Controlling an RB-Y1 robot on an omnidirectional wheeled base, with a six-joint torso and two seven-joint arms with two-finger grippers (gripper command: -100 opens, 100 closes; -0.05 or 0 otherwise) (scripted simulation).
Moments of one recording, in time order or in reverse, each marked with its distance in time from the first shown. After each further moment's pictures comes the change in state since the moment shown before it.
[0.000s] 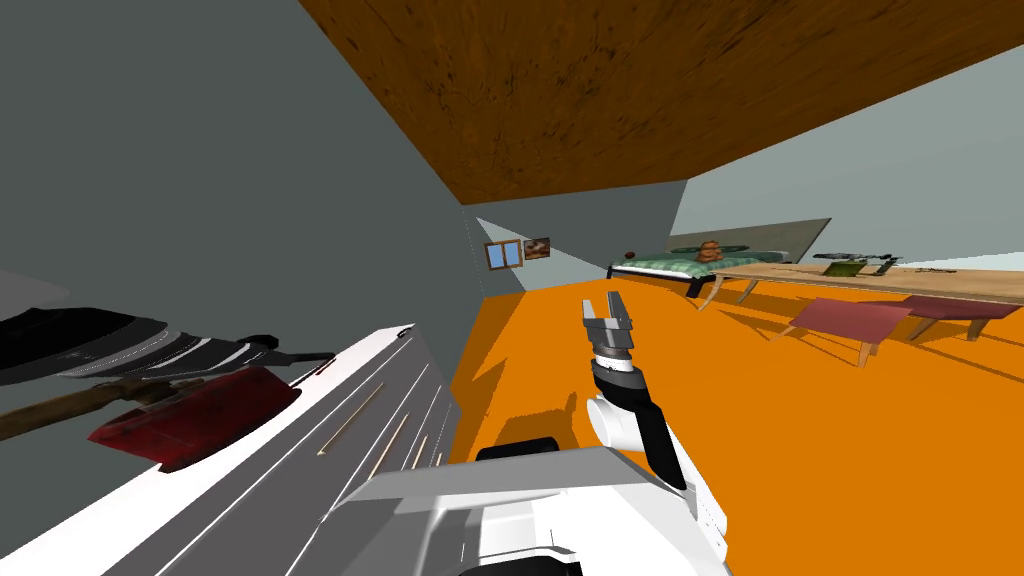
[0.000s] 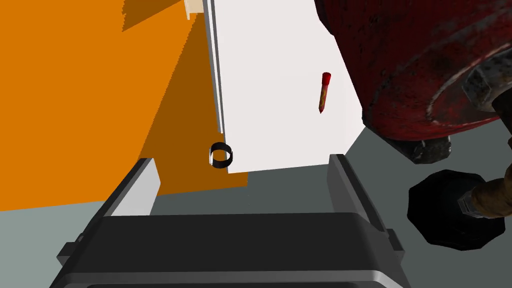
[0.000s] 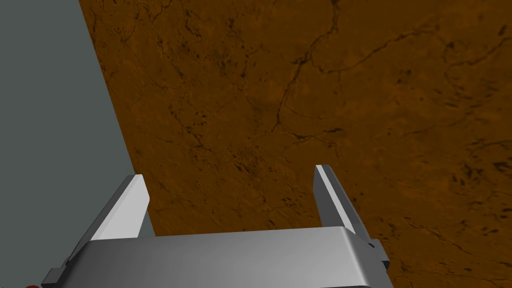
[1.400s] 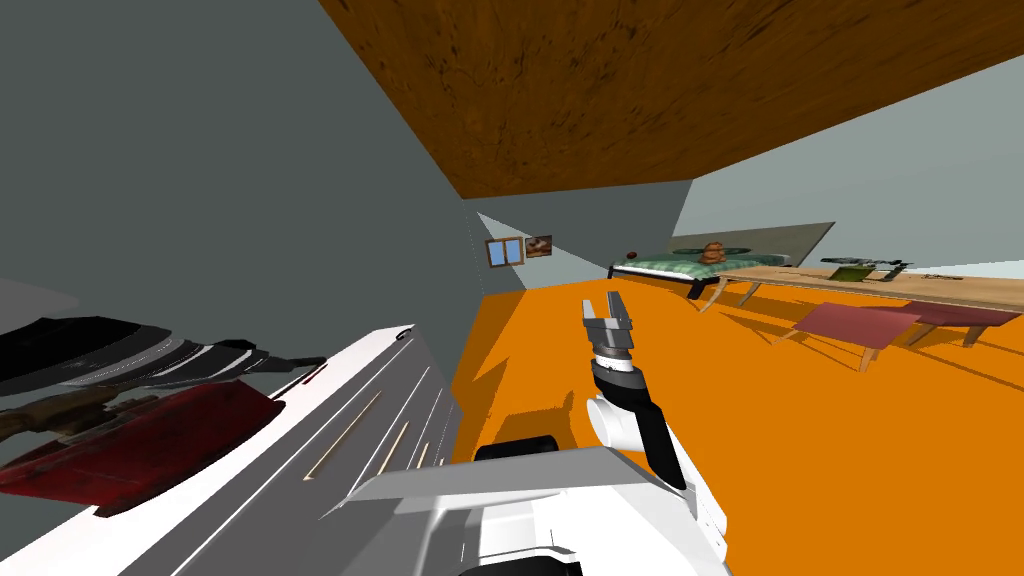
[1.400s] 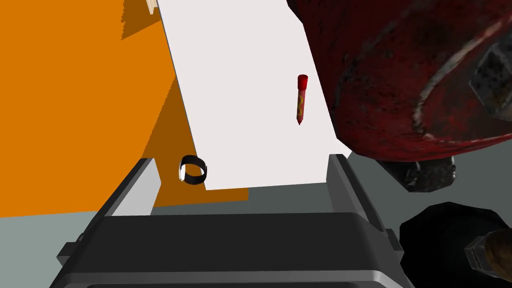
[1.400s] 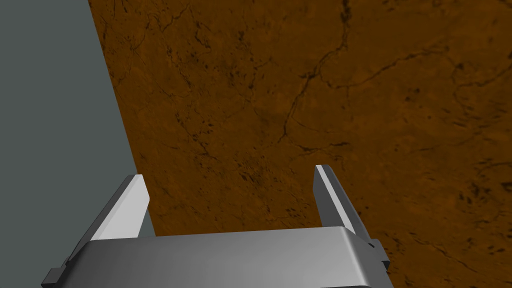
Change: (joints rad) left arm 0.021 -0.011 0.006 -0.023 -0.002 0.011 -0.003; right arm 0.000 0.000 0.000 0.000 0.000 0.000 0.000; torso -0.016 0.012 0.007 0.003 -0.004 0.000
